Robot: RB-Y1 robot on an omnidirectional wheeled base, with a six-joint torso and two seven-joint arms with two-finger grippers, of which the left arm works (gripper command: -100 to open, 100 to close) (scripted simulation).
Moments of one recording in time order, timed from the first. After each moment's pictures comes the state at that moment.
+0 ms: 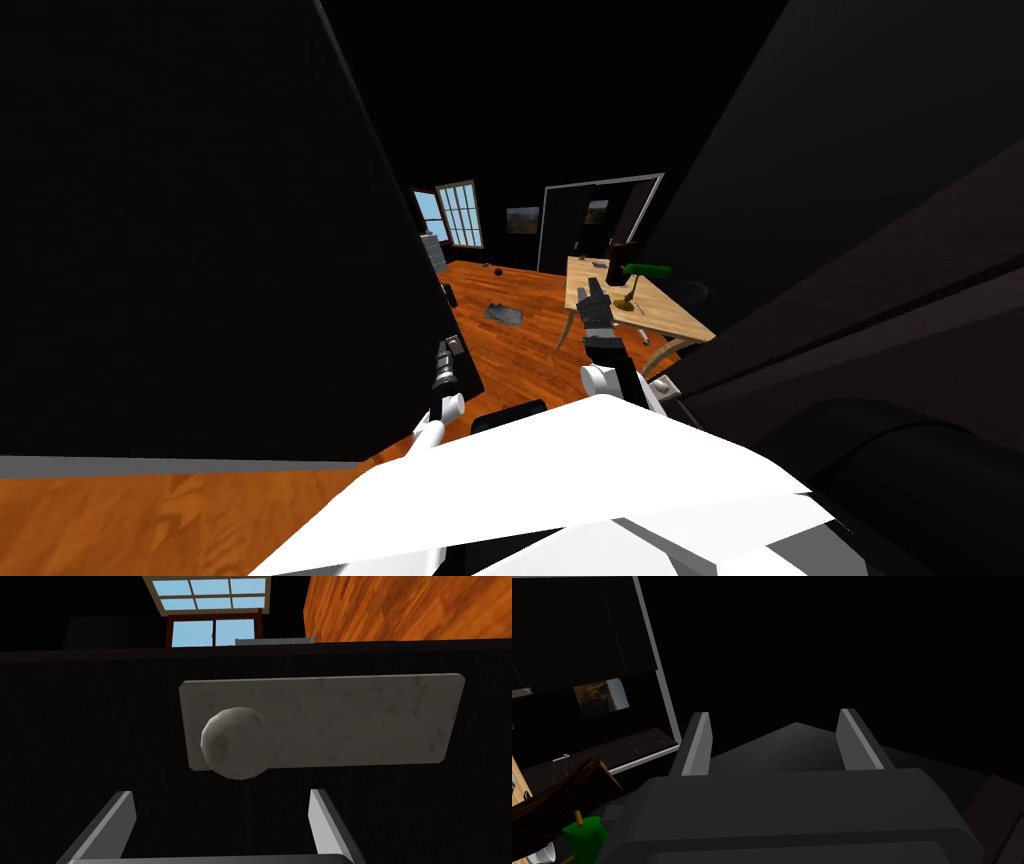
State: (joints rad) arm -0.25 0.02 0.16 -0.49 0.21 -0.88 -0.20
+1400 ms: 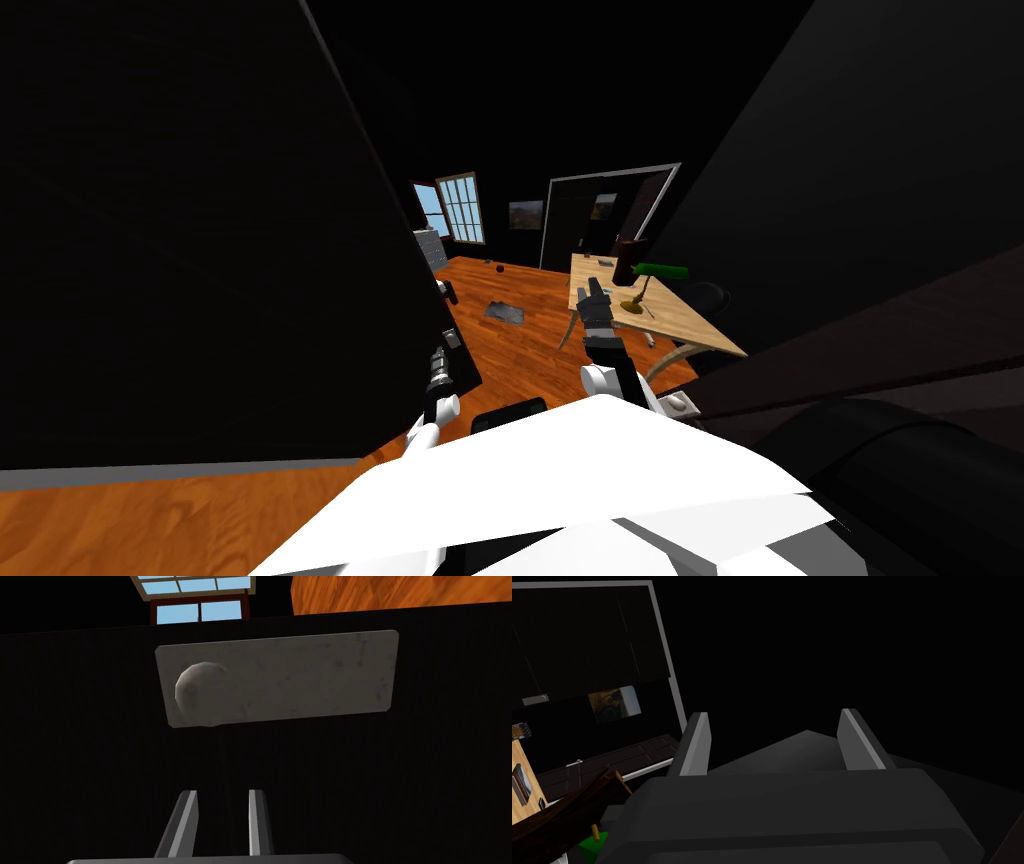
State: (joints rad) arm -0.23 0.04 0.18 -0.52 0.23 -0.86 -0.22
